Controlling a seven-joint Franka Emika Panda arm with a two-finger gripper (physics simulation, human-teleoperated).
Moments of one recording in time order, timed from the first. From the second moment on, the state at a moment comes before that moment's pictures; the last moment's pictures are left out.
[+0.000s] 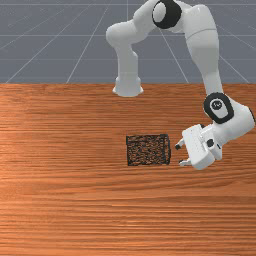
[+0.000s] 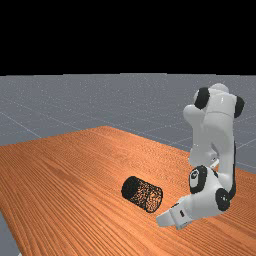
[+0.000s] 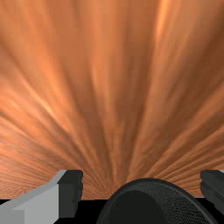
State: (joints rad) arm 0.77 0.98 -0.29 -1.51 -0.52 1.90 0.09
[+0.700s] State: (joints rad) arm 0.76 0.99 -0.31 -1.51 -0.55 1.88 0.08
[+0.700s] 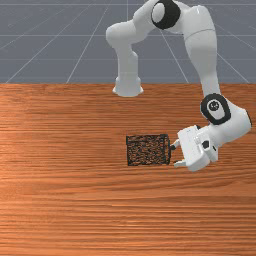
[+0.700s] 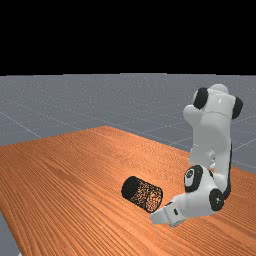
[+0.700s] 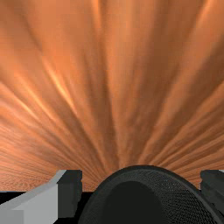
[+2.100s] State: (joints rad) arm 0.81 0.92 -0.38 -1.70 -0.64 1.94 0.18
